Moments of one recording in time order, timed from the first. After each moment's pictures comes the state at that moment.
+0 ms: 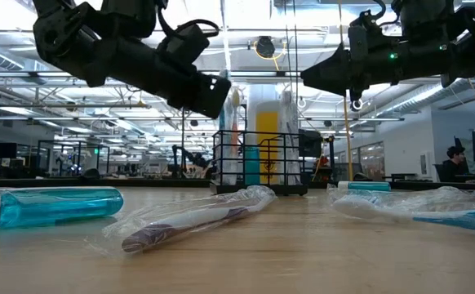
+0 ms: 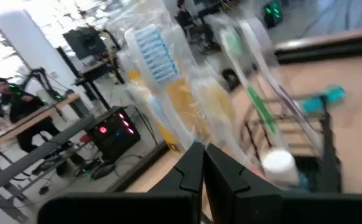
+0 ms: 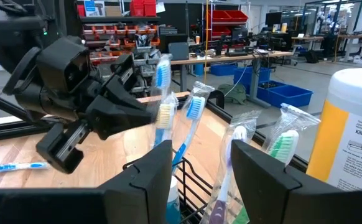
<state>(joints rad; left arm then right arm) -0.14 1.78 0.70 0.95 -0.97 0.28 -0.10 1.16 0.29 0.88 0.26 0.04</state>
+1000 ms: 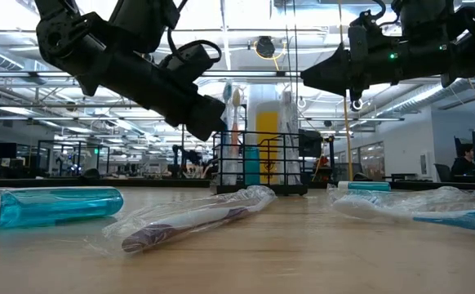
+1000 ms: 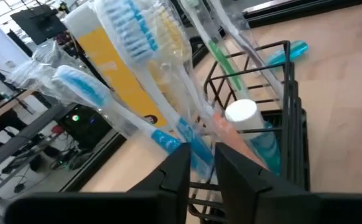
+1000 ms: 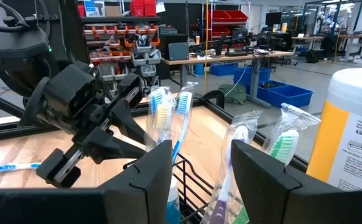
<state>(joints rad) -0.11 1.78 0.70 0.75 -0.84 0.17 -0.10 1.16 0.29 0.88 0.26 0.04</state>
